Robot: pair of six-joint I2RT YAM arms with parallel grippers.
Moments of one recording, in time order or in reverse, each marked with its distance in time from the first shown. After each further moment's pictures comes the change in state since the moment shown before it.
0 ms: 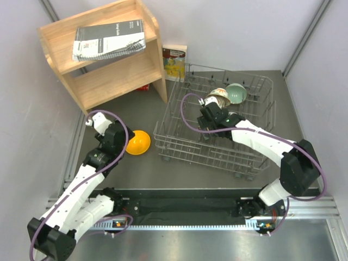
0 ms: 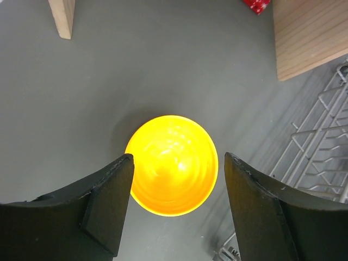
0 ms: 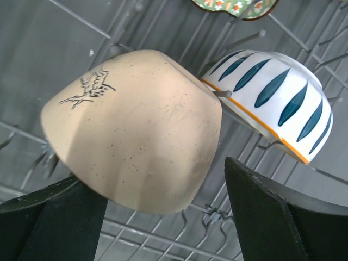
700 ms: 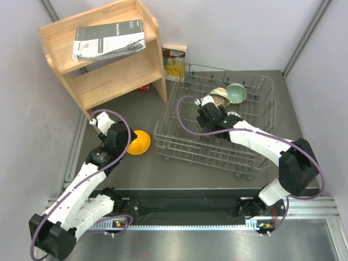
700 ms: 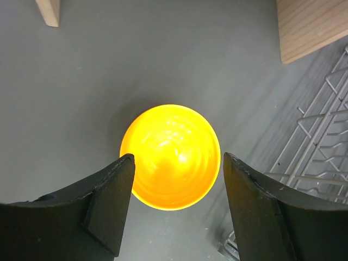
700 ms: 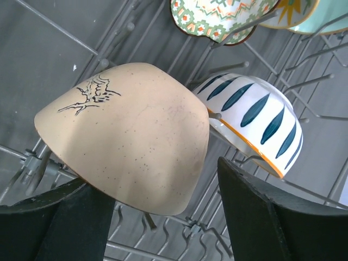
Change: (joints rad) left arm 0.000 0.014 -0.022 0.015 0.049 0.021; right arm 0.016 0.024 -0.003 0.069 0.107 -0.107
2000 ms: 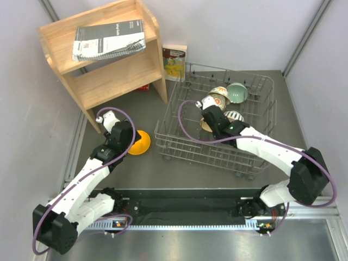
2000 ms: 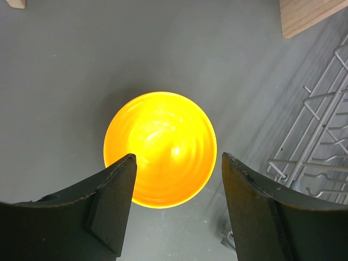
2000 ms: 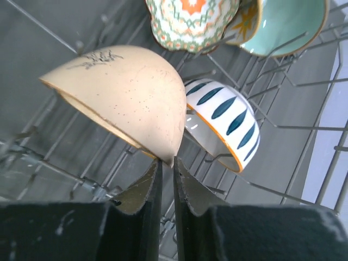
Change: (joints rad) left arm 0.000 0.081 -0.016 0.060 0.079 0.019; right arm 0.031 -0.106 -0.078 0.073 0.089 -0.143
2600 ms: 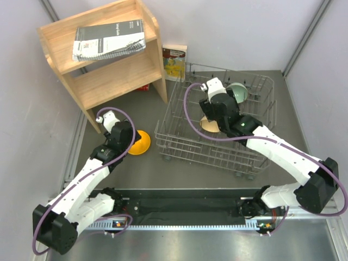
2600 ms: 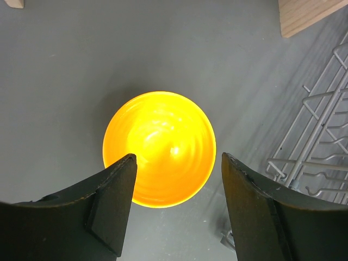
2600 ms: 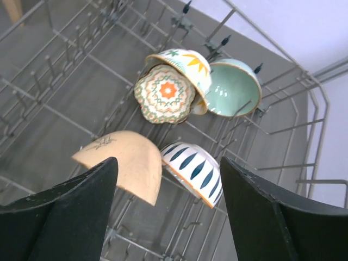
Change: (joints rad) left arm 0.000 -0.001 0.000 0.000 0.004 0.000; right arm 0.005 -0.112 0.126 0.115 -0.002 -0.035
